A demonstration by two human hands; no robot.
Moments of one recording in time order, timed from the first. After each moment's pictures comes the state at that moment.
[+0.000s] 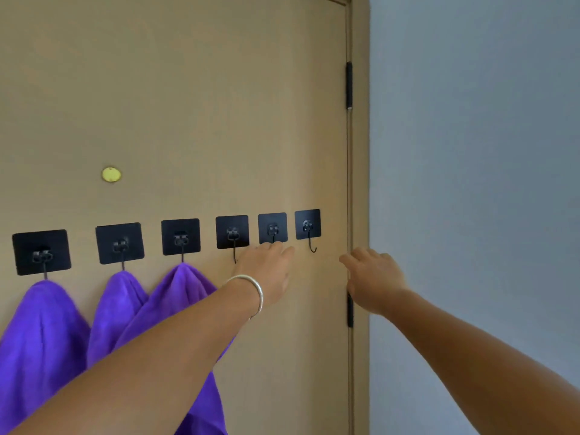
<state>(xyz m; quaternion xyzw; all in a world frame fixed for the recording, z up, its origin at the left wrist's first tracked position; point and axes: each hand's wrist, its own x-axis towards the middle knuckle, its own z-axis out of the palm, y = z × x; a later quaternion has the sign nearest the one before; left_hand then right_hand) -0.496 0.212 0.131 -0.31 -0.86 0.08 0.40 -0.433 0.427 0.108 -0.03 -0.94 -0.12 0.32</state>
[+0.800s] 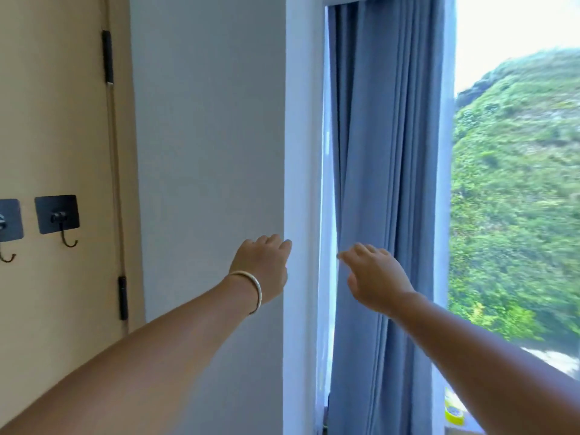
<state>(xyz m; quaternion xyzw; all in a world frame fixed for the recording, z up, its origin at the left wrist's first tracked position) -0.284 0.387 0.112 -0.66 -0.64 -0.12 0.37 -0.063 0.459 0.090 -0.41 -0.84 -0.26 0.25</state>
